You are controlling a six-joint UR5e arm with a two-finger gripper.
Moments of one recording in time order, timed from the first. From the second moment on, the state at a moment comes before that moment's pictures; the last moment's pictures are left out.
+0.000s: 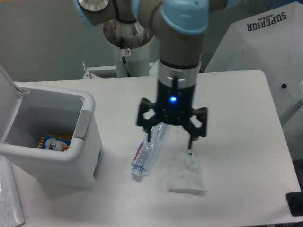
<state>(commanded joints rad) 2.55 -1.87 -1.35 -1.19 1.34 0.76</state>
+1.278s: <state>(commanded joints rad) 2.58 -2.00 -1.37 -1.20 1.56 1.10</state>
